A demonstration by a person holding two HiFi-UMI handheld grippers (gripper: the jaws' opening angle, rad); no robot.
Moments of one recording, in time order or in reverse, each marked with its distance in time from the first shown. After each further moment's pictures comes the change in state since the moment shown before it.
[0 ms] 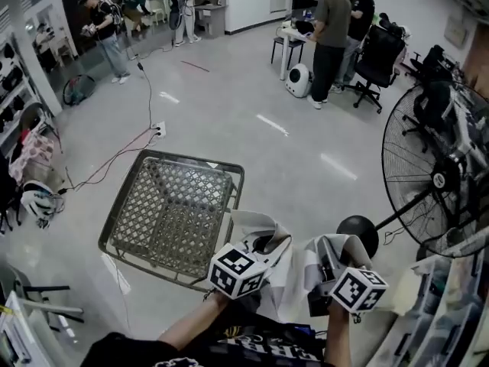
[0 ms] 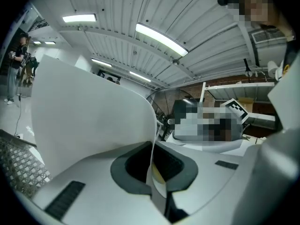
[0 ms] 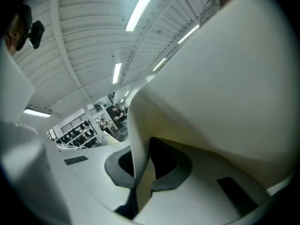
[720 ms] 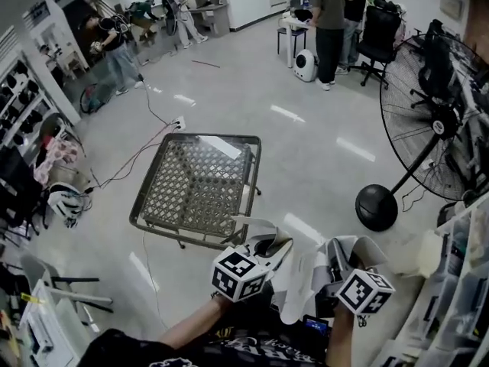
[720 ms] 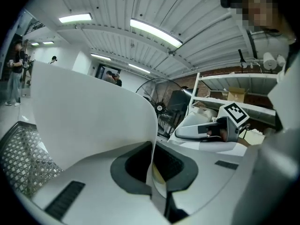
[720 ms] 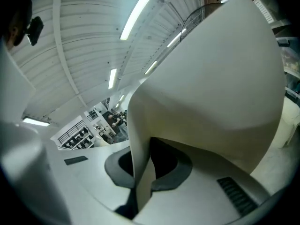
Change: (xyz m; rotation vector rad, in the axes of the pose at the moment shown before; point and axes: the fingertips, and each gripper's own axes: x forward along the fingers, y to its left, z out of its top) left arm -0.115 -0.146 -0.098 0.004 0.115 0.030; right arm -0.172 0.015 -0.121 0.099 -0.042 -0.062
